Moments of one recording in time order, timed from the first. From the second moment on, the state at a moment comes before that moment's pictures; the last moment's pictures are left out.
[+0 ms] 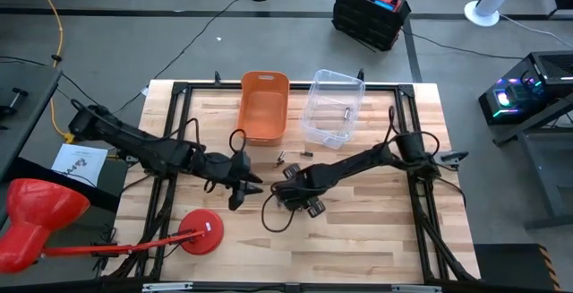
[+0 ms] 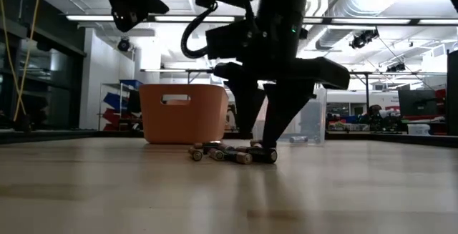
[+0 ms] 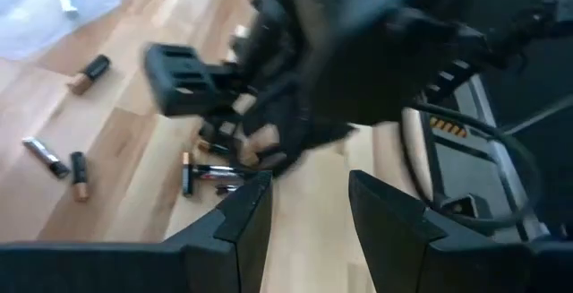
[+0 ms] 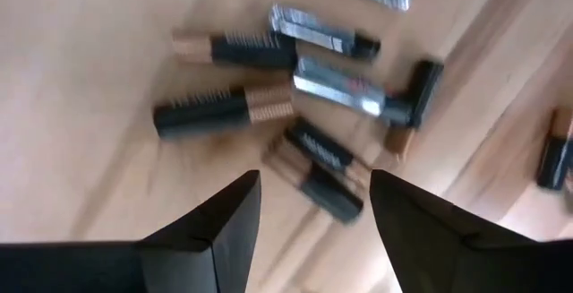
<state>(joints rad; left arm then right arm) -0.31 1.20 0.82 -0.20 -0.14 -0.54 0.23 2.13 1.60 -0.85 0.13 -0.40</state>
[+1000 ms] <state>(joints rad) -0.33 1.18 0.87 -0.17 -0.36 -0.63 0.17 2.09 1.52 -0.86 0.05 -0.40</state>
